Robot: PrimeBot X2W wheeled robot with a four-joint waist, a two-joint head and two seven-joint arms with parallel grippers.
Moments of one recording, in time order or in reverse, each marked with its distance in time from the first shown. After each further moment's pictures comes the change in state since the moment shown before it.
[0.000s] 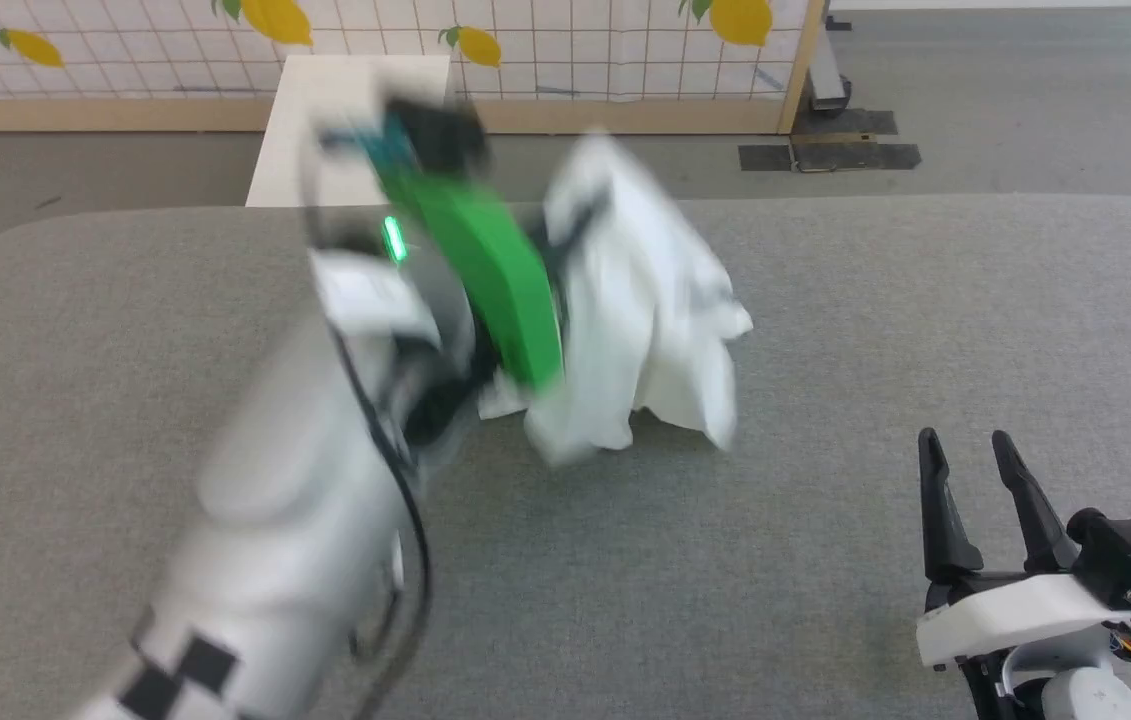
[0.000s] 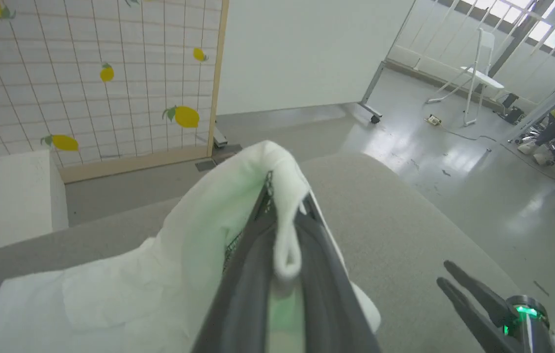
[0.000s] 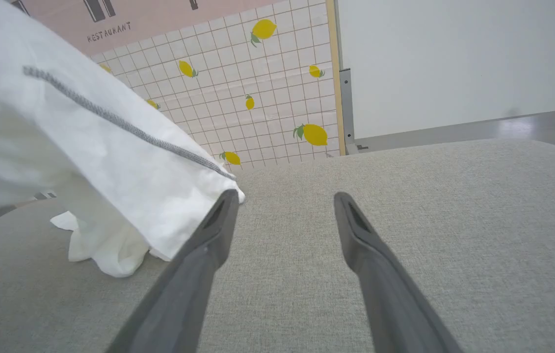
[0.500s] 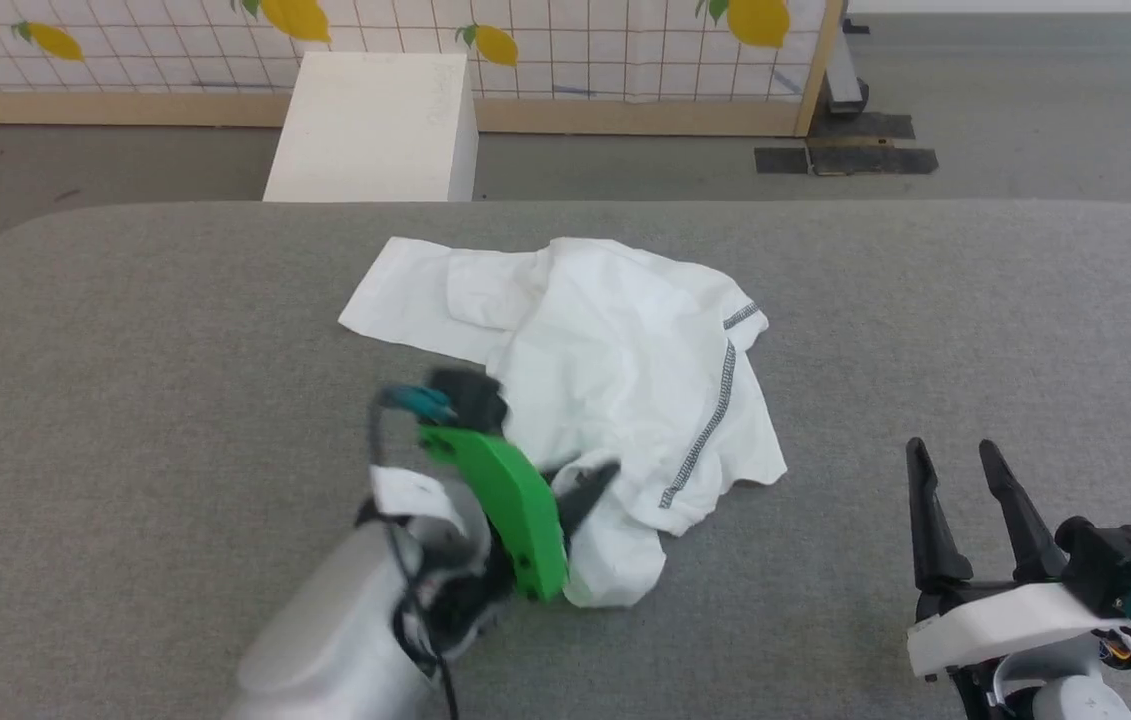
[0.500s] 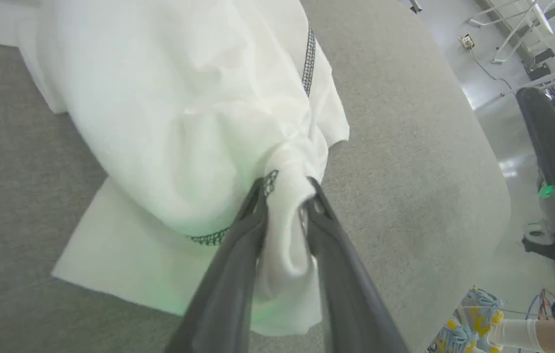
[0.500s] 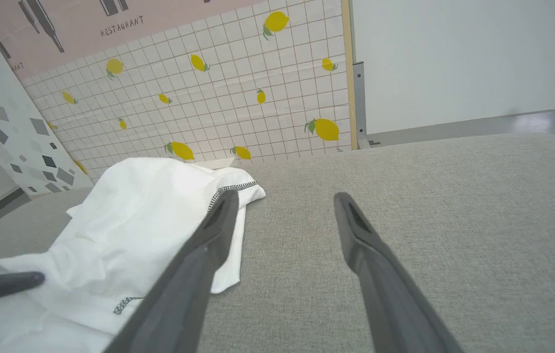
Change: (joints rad) left arm 0.348 -0.002 -0.093 0.026 -0.065 0.063 0.043; right arm 0.011 0.000 0.021 0.003 0.008 0.000 -0.005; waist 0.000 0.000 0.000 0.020
